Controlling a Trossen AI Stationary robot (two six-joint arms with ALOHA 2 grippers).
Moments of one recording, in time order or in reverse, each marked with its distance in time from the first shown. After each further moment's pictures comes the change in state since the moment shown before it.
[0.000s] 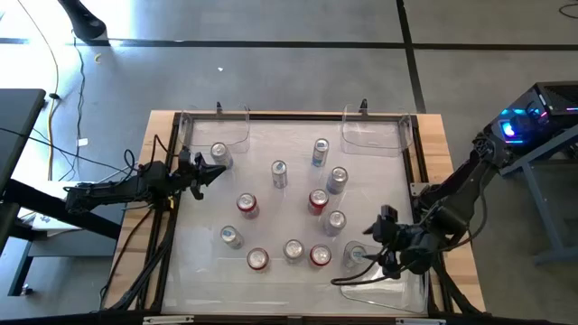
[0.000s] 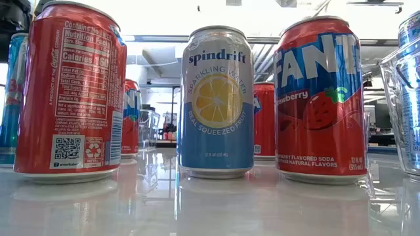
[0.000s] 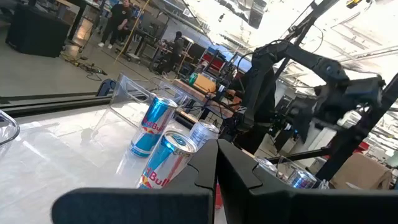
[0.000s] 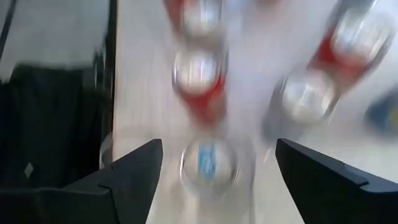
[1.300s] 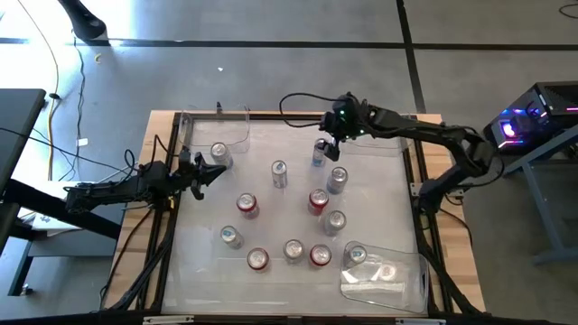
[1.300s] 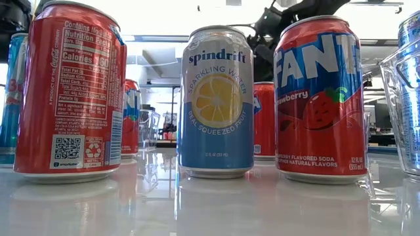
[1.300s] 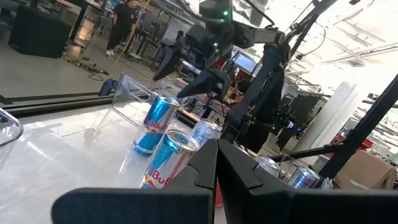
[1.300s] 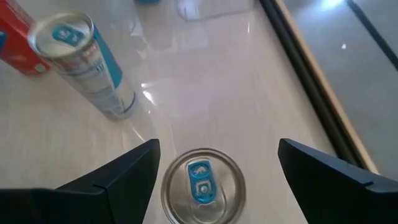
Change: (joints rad) left arm 0.000 0.000 0.000 -0.008 -0.003 0.012; right arm -1.362 0.290 -0.006 0.472 -0.689 -1.099
